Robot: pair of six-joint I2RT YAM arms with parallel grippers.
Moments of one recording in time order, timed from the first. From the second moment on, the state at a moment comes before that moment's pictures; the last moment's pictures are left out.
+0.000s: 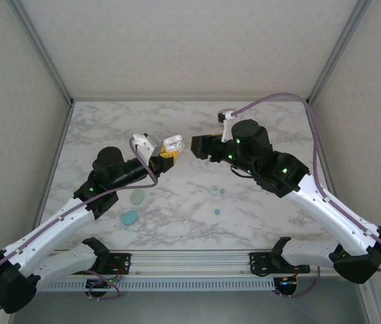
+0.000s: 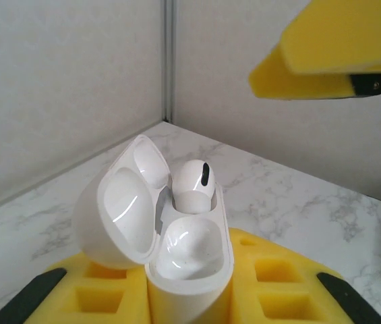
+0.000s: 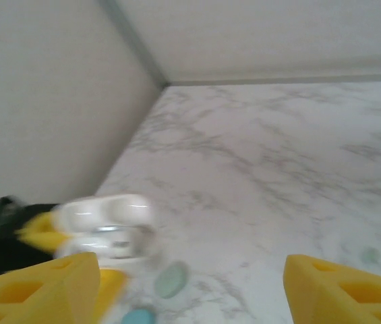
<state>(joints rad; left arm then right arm) -0.66 0.94 0.76 0.14 0.33 -0.02 0.87 1.17 1.38 -0.63 0.14 0.55</state>
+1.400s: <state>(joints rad) -0.66 0.65 0.78 -0.06 0.20 0.05 1.14 1.93 1.33 -0.92 -0.07 0.49</state>
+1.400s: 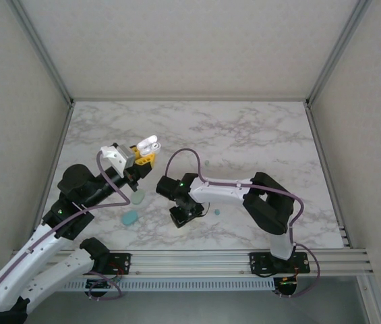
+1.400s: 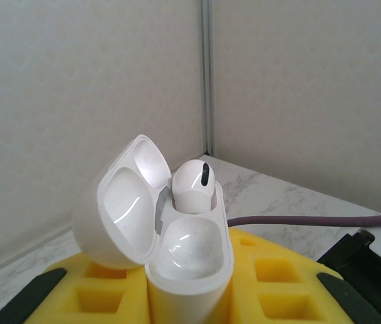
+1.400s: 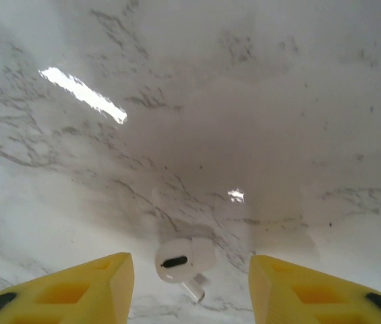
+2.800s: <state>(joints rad) -0.66 0.69 0.78 -0.06 0.20 0.05 1.13 1.88 1.33 -0.94 0.02 0.52</state>
